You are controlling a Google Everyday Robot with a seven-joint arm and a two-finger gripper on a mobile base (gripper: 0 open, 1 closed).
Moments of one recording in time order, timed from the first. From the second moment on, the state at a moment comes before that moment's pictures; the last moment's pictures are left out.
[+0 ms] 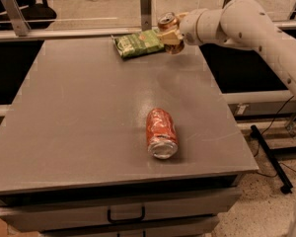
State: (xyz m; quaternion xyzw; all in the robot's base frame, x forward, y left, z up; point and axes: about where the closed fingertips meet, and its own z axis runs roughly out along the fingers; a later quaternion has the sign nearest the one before) arm 0.796 -0.080 0.934 -0.43 0.69 0.07 0.58
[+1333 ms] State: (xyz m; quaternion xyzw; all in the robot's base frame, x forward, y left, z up) arm 0.826 -0.074 0.901 -0.40 0.69 0.11 0.59
